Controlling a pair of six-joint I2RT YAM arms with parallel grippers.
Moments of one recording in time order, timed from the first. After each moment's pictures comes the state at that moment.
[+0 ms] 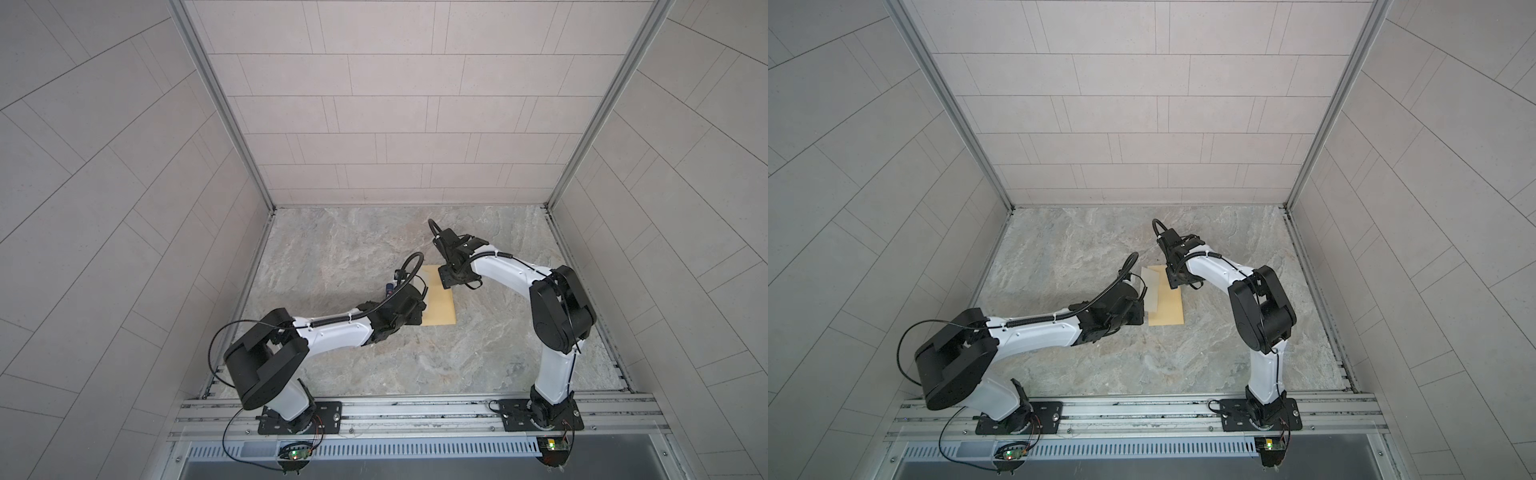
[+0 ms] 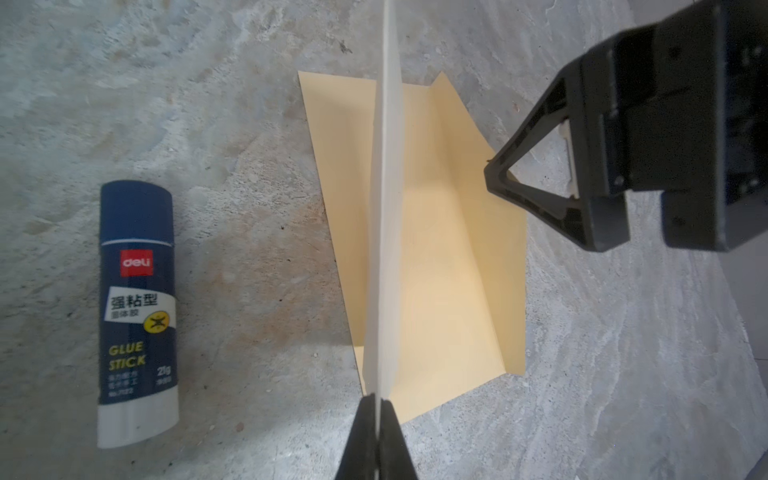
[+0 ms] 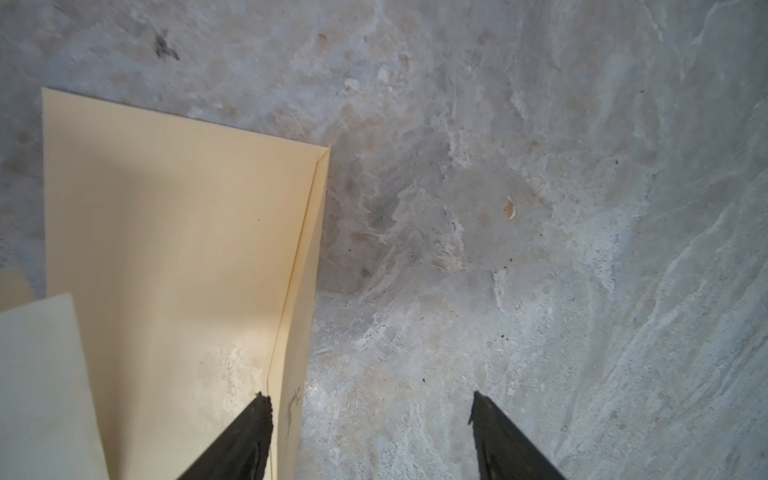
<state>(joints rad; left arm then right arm) -0.91 1.56 0.78 -0.03 -0.20 -0.76 0.49 1.89 1.40 -0.83 0.30 0.29</state>
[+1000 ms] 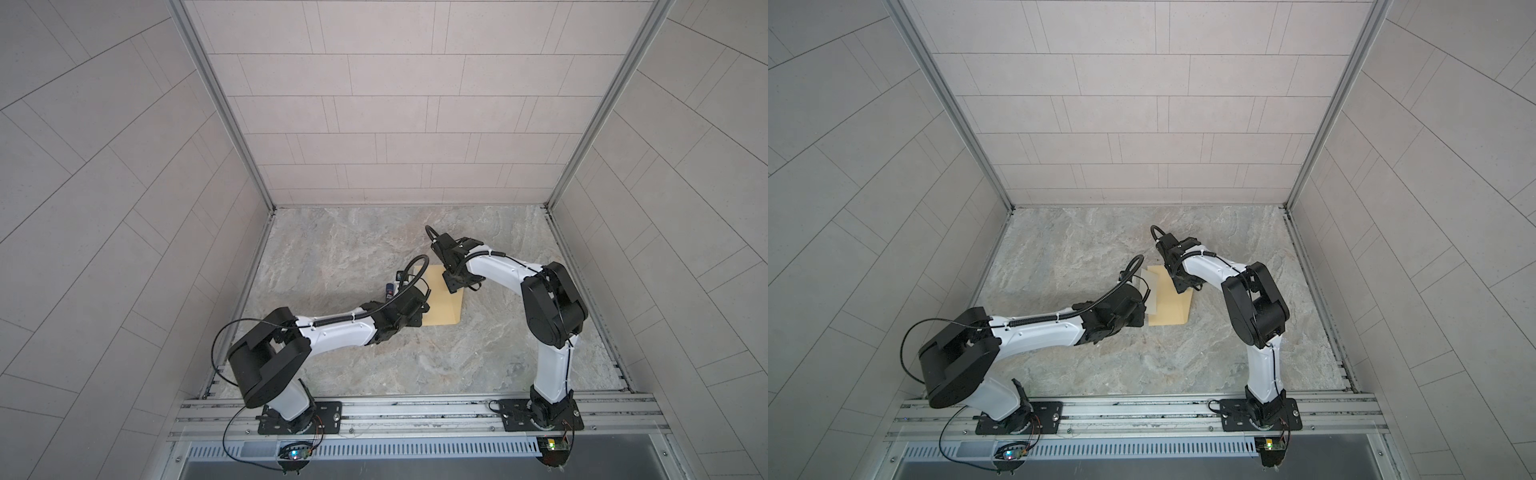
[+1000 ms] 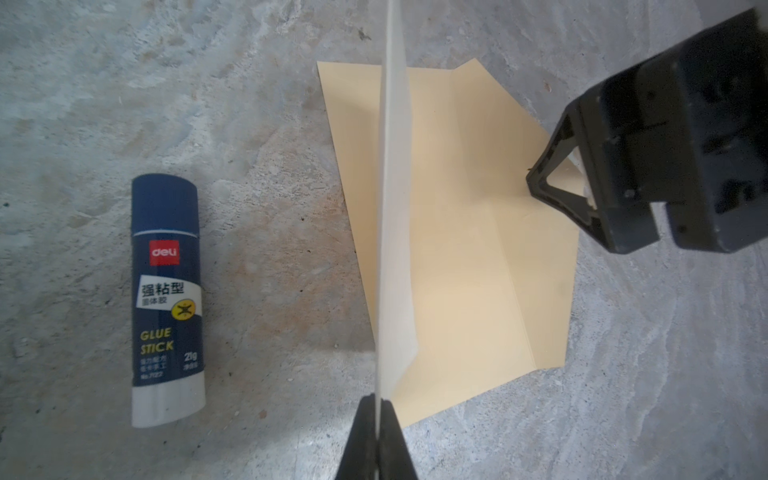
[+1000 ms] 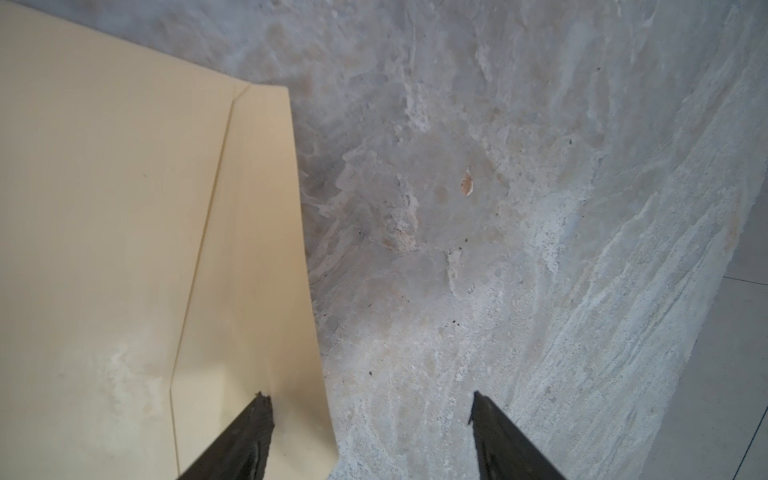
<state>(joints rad) -0.93 1.57 0.82 -0.10 -0.25 -0.75 0.50 1.95 1.42 -0.90 0.42 0.24</state>
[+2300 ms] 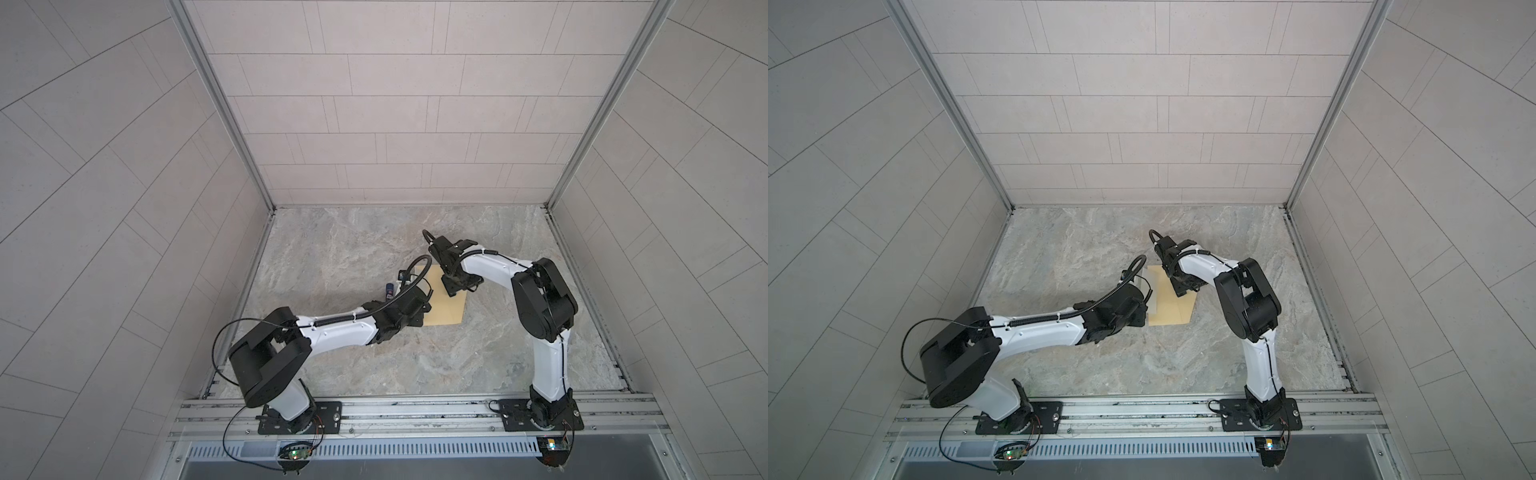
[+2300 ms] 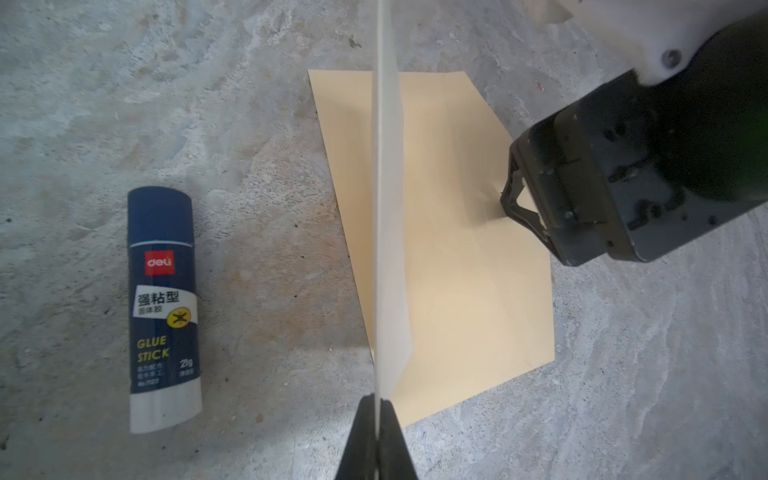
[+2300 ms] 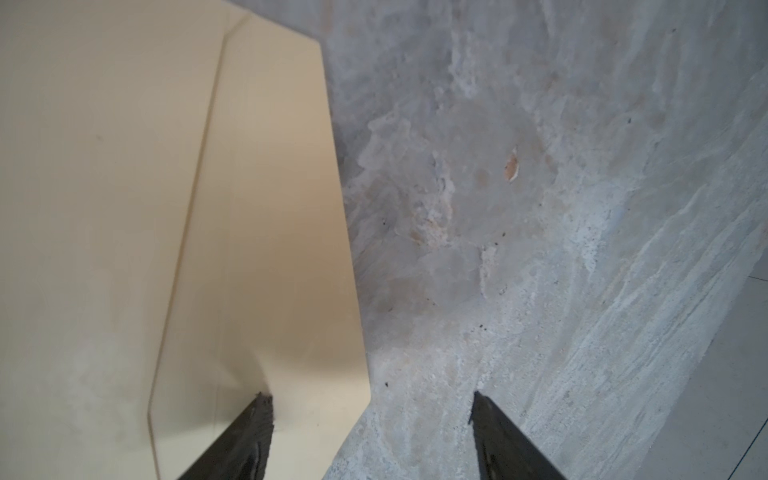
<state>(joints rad) -0.94 1.57 0.83 -0.11 -0.26 -0.72 0.50 2.01 1.47 -0.95 0.40 0.24</state>
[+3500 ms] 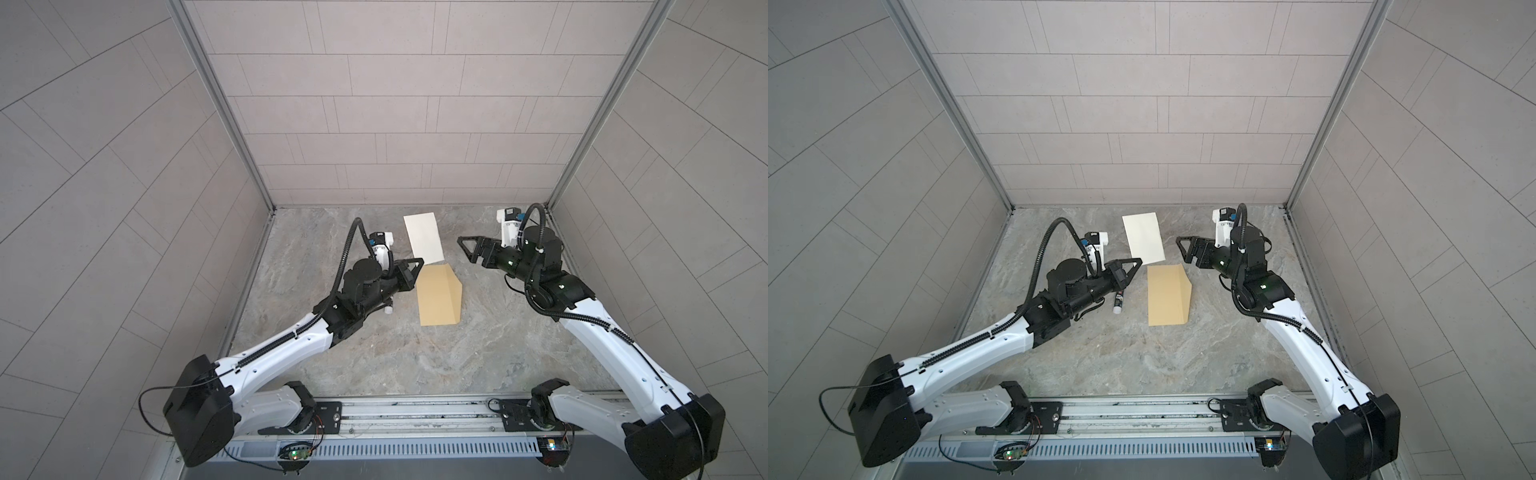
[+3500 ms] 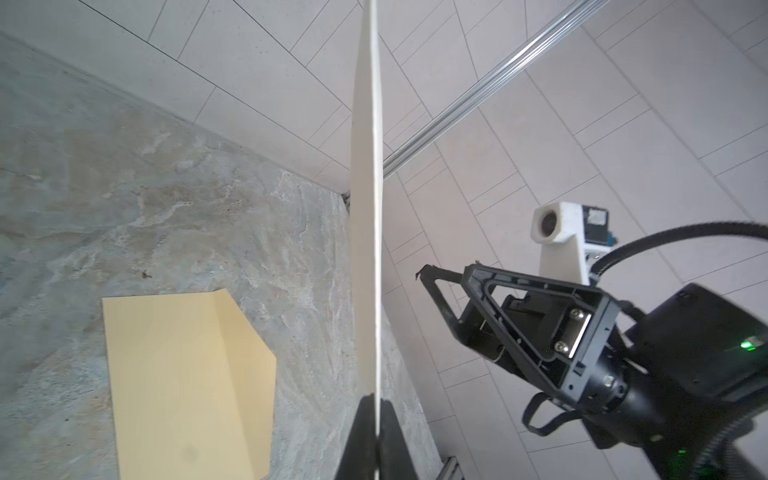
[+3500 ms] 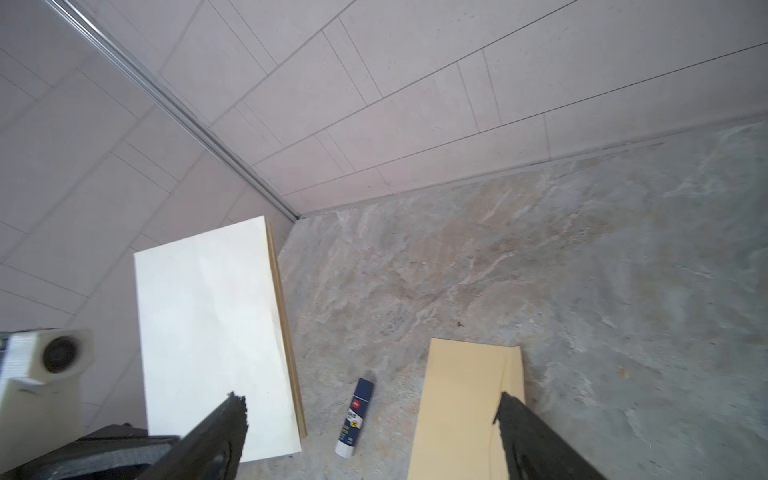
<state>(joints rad) -0.78 1.18 0.81 0.26 0.05 -0.92 0.27 1.07 0.93 -0.12 -0.35 0.59</state>
